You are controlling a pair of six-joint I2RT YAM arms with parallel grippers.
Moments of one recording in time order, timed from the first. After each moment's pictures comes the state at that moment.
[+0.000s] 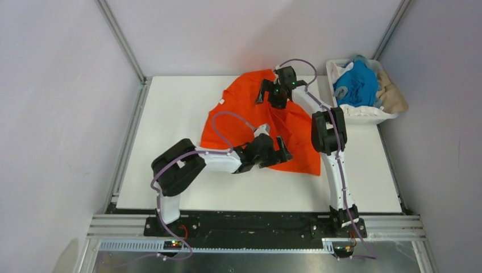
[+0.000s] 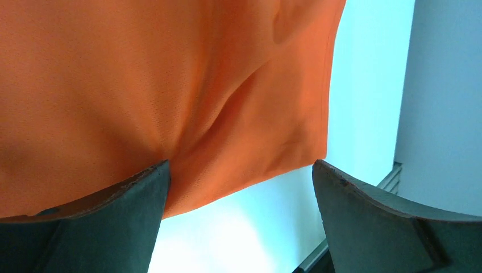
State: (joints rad) left arm -0.96 1.91 1.04 0.24 -0.05 -1.08; right arm 0.31 2.47 2.11 -0.48 -0.33 0.49
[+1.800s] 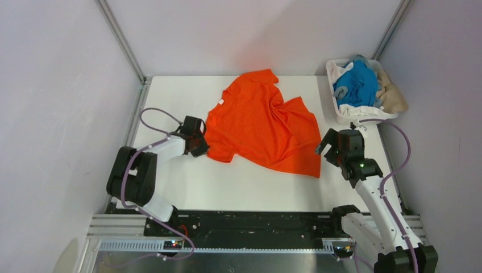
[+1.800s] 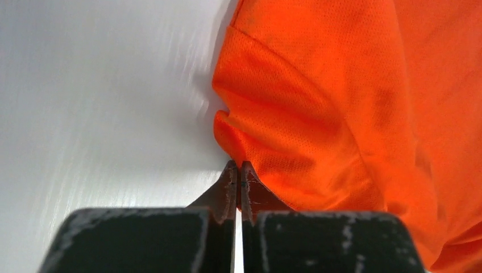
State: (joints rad) left arm -0.27 1.58 0.80 -0.27 -0.05 -0.71; right arm 0.16 0.81 0.67 -0.59 0.19 0.65
